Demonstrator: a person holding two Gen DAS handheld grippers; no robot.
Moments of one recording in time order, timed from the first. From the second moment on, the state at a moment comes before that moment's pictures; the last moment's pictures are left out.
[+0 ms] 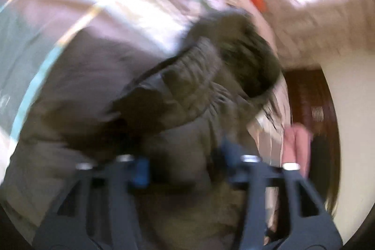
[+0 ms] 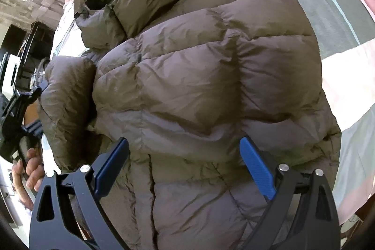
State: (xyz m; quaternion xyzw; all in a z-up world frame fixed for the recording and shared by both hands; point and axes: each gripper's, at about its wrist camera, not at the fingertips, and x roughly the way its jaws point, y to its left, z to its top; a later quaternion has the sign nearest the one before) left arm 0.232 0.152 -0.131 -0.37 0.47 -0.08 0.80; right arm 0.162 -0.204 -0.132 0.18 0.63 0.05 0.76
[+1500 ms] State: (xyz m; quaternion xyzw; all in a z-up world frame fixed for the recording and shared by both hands) left arm 0.192 0.166 -0.195 -0.24 0.61 0.11 0.75; right arm 0.202 -0.115 -0.106 0.10 0.51 0.12 0.85
